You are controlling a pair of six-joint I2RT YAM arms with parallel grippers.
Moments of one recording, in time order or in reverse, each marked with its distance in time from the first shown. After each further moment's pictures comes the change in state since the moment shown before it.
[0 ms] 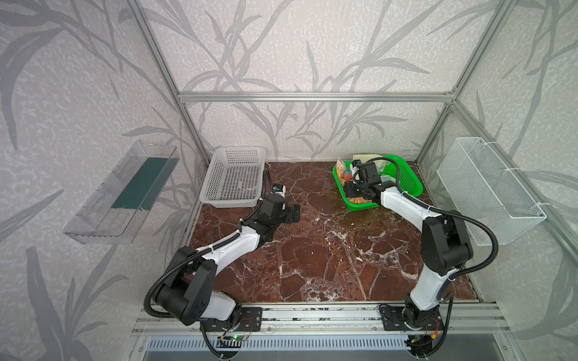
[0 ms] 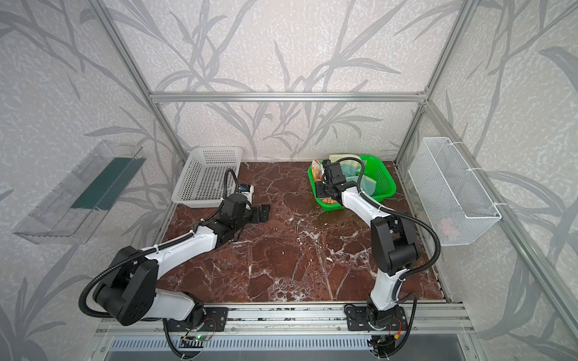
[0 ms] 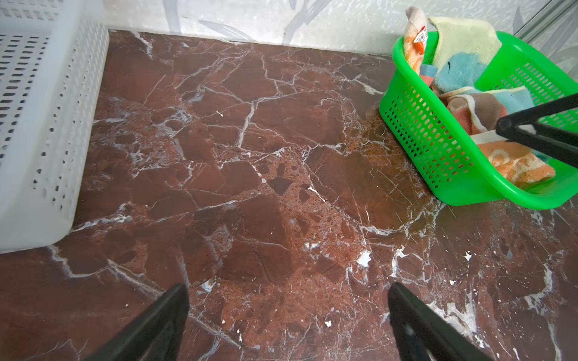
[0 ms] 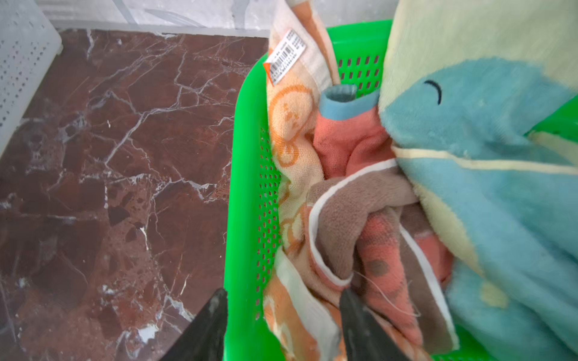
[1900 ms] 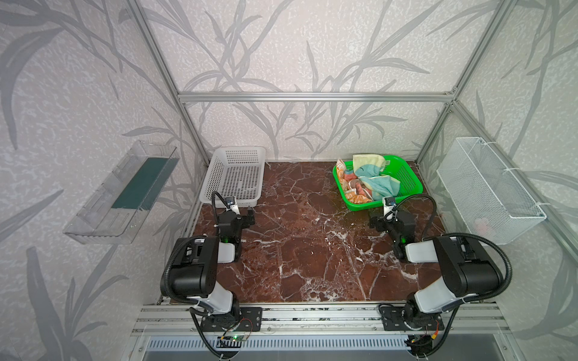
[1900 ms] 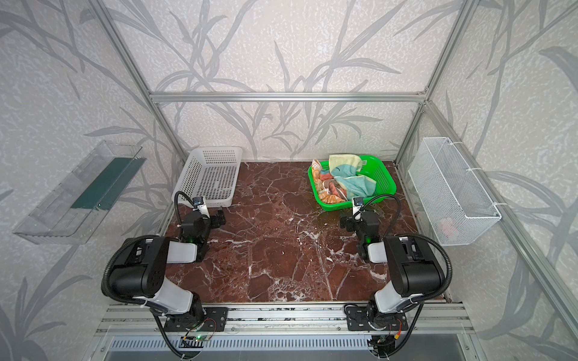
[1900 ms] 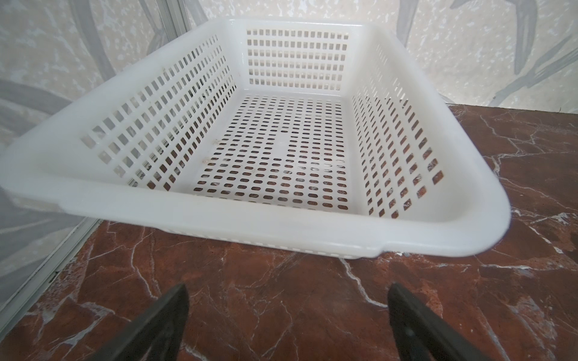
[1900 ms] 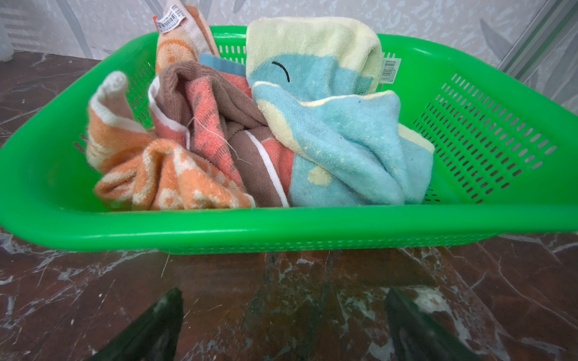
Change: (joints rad) left arm 0.539 0.144 -0.409 0.797 -0.011 0.316; right arm -0.261 -0.243 -0.991 1.195 -0.055 -0.282
